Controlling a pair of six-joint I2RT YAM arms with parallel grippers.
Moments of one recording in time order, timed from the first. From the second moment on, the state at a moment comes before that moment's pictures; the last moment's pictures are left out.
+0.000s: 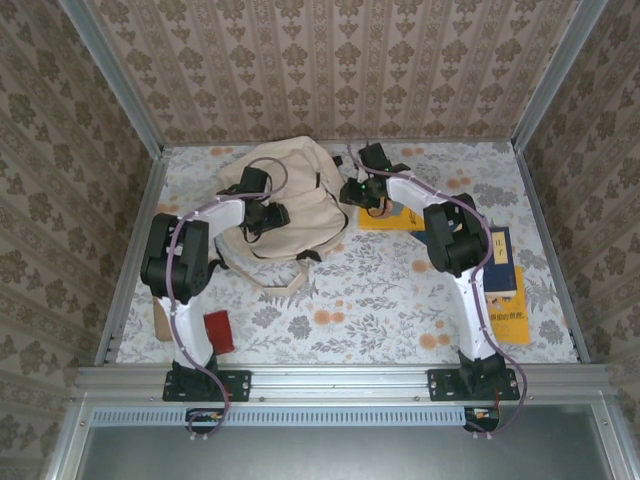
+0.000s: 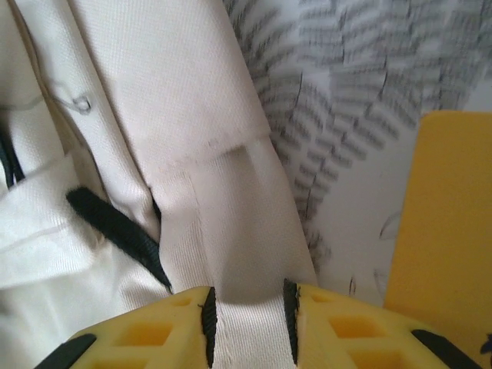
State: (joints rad) left arm -0.31 1.95 1.28 -0.43 0.16 -0.51; right arm 0.34 2.33 1.82 -0.50 -0.30 0.50
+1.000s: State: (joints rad) left arm -0.59 1.93 1.35 -0.52 0.17 -0.60; right arm 0.43 1.92 1.27 -0.31 -0.33 0.75
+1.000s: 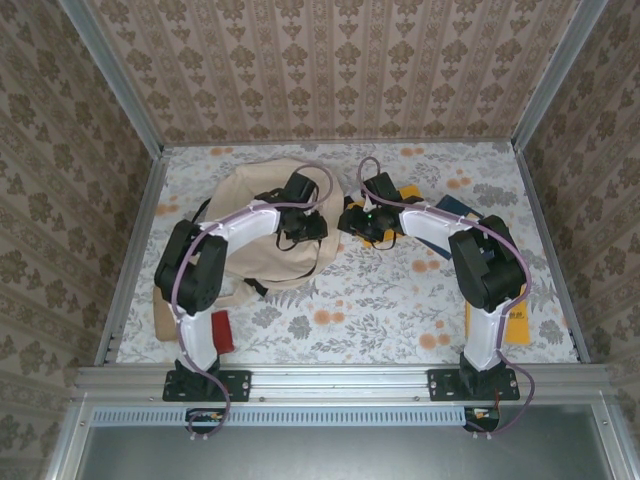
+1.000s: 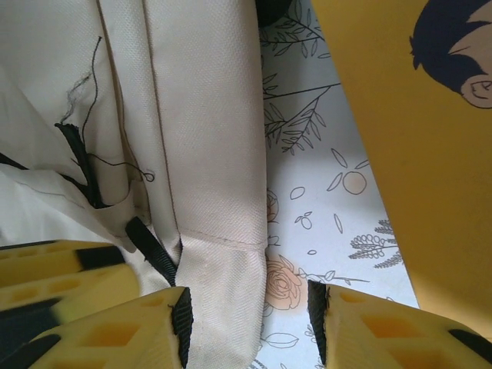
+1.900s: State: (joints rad) left arm -0.60 1.98 1.33 -0.42 0.24 -0.71; right arm 0.43 1.92 1.21 -0.24 -0.36 0.82
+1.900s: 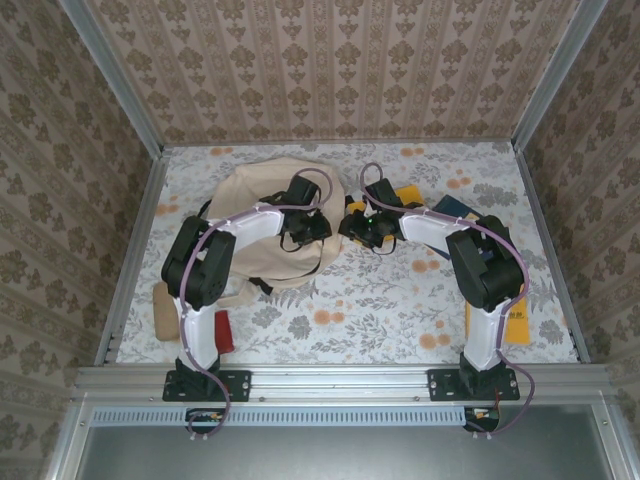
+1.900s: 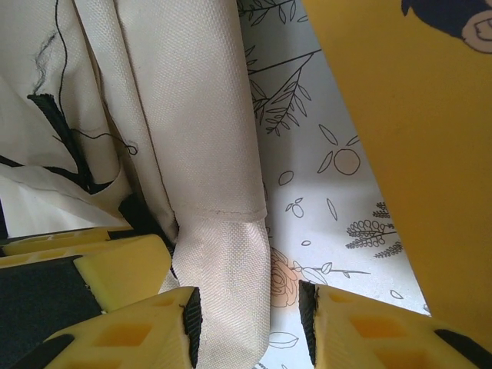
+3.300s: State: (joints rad) left arm -0.60 1.73 1.14 -0.49 0.17 -0.60; right arm 0.44 2.08 1.31 -0.08 -0.52 0.94
